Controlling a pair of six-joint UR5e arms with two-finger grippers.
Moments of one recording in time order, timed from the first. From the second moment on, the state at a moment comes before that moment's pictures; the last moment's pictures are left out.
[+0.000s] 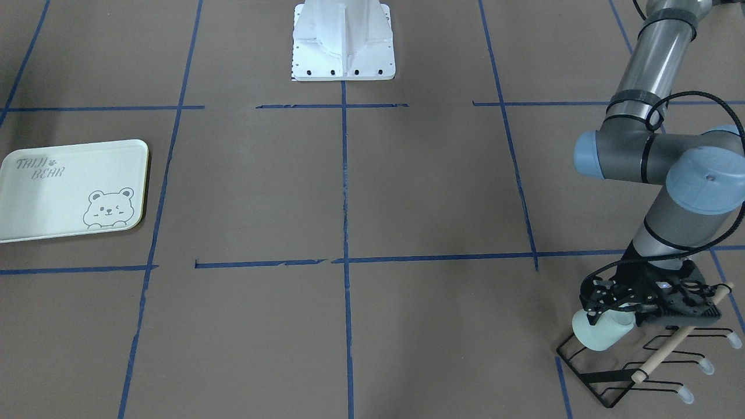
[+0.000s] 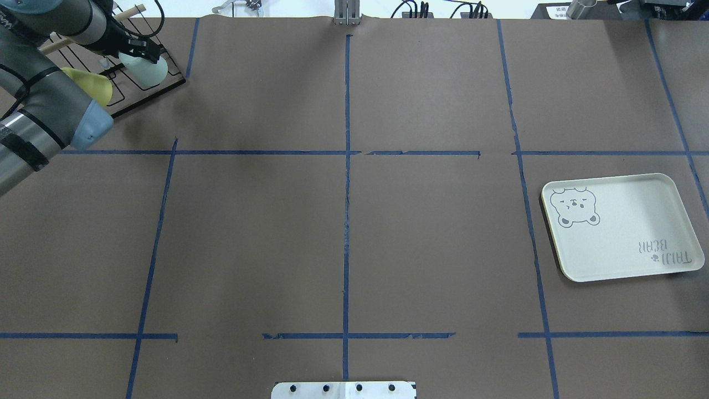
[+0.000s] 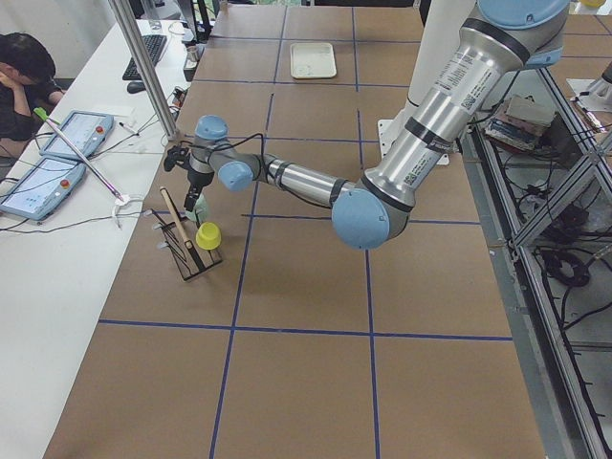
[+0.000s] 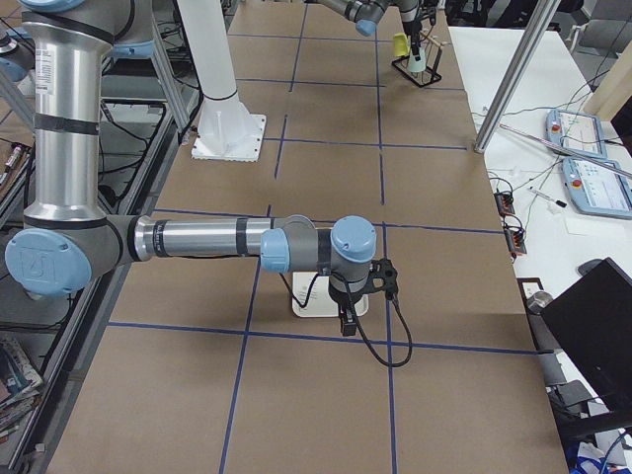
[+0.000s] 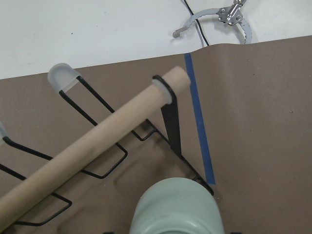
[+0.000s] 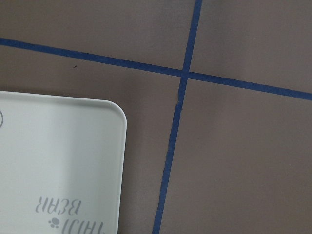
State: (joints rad) left arm -1.07 -2.16 -1.23 -2.11 -1.92 -0.72; right arm 1.52 -1.67 1.73 -1.58 2.32 -0.10
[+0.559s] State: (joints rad) left arm -1.12 -2.16 -1.30 -2.08 -2.00 -0.73; right arm 1.52 -1.67 1.73 -1.58 2.32 -0.10
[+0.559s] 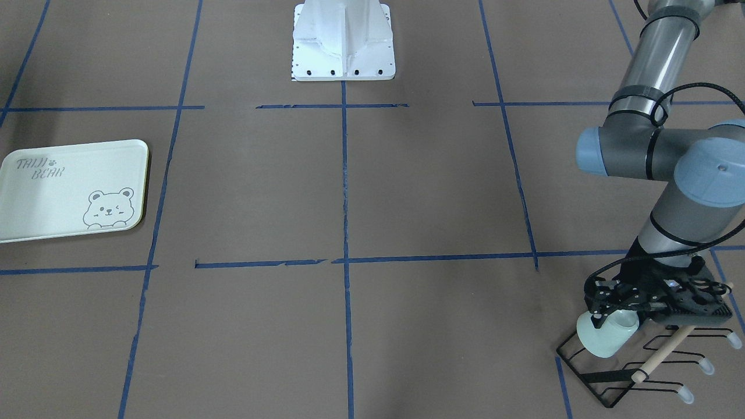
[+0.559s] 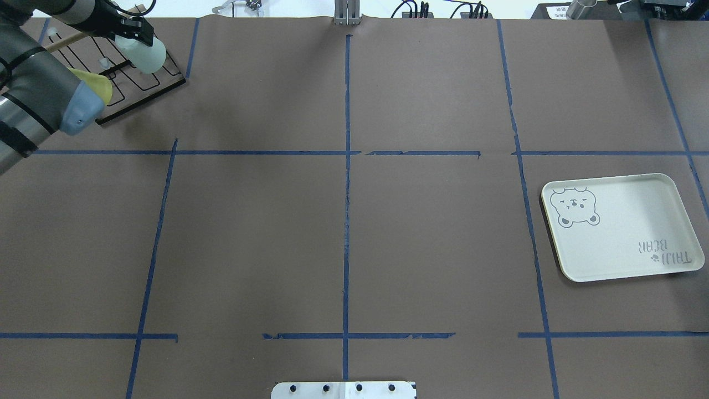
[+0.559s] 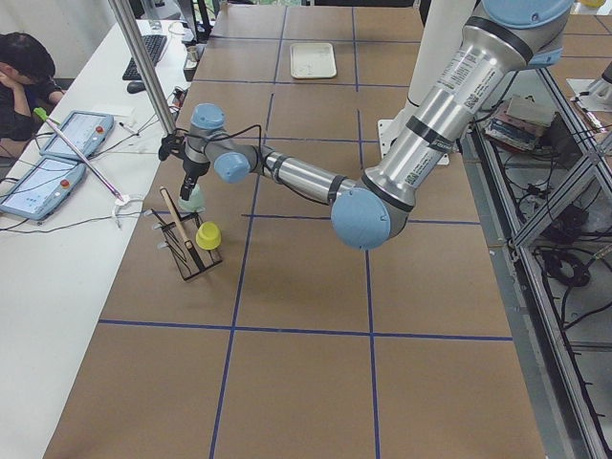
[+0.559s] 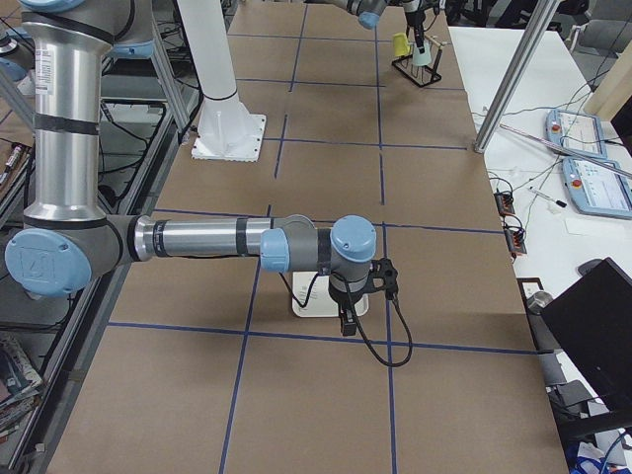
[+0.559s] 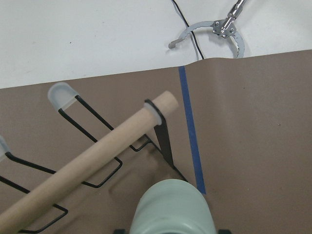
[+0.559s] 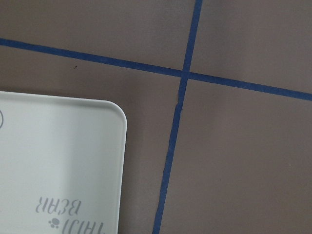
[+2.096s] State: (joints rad) left arm -1.02 -1.99 -1.72 -2.16 -2.09 -1.29; right arm 1.30 -1.67 1.73 -0.94 2.47 0.64
